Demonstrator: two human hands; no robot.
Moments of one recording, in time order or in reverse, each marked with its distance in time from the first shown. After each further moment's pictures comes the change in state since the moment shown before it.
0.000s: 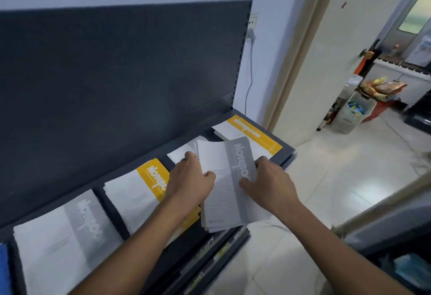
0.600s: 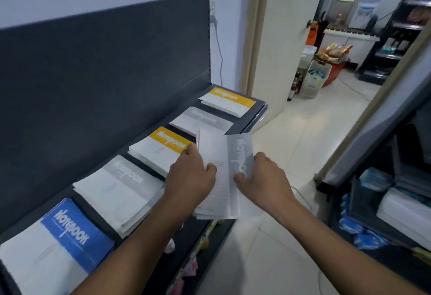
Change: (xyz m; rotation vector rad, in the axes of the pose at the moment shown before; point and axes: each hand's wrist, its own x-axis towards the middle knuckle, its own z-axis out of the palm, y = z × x) left_hand -0.188 -0.044 -0.055 0.075 -0.043 0.229; right_hand -0.235 -0.040 0.009 0.185 0.114 0.178
